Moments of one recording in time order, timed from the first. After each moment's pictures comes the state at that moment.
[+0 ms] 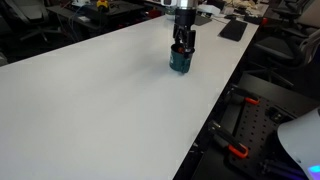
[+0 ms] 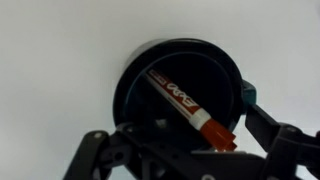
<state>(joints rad) -0.27 0.31 -0.06 -2.37 0.08 2.54 -1.31</state>
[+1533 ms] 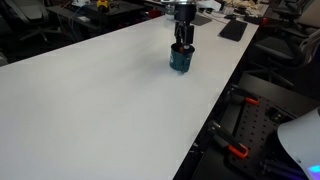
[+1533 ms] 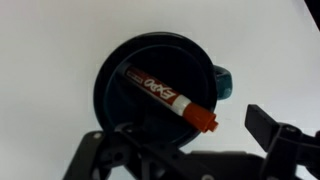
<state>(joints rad) -0.26 0.28 -0.06 -2.34 0.11 2.44 -1.21</state>
